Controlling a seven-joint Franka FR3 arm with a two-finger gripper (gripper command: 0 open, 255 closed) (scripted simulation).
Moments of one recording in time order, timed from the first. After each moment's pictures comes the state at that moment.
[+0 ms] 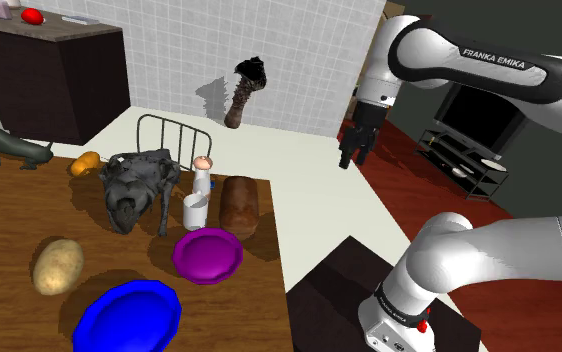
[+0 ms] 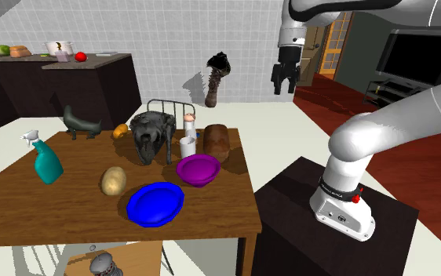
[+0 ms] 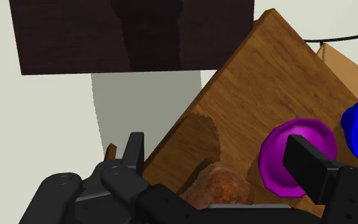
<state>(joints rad) -0.01 -0.81 -0.04 -2.41 0.11 1.48 0.01</state>
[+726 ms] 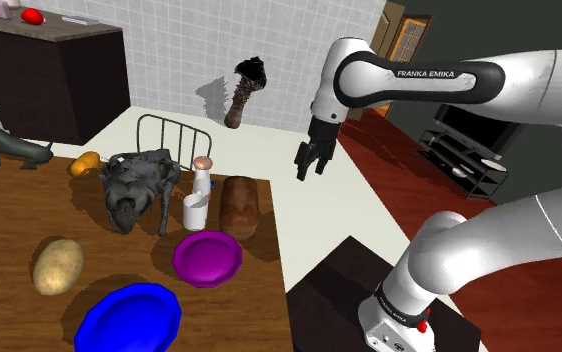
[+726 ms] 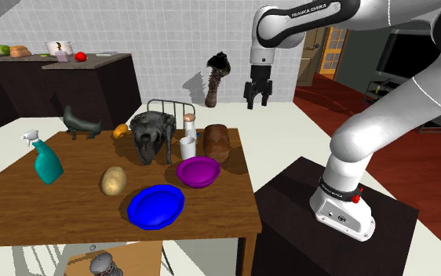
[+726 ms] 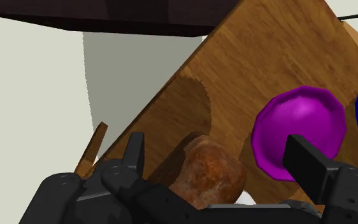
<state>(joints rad) 0.04 -0.58 0.06 -2.43 0.15 1.77 0.04</state>
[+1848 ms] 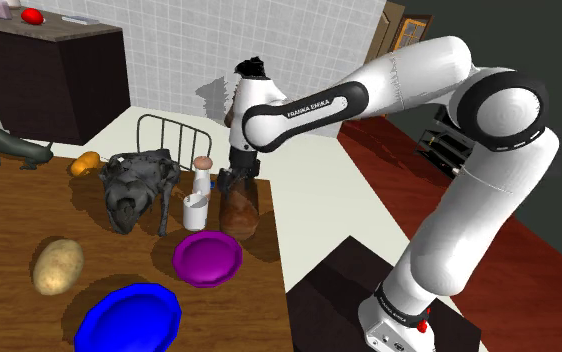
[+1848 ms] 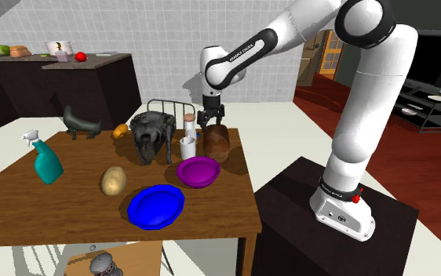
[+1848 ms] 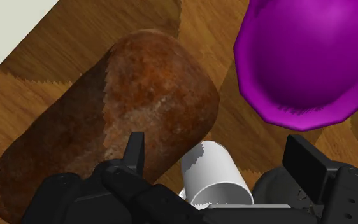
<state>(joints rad) 0.10 0.03 0.23 -2.16 0.04 2.20 0.20</state>
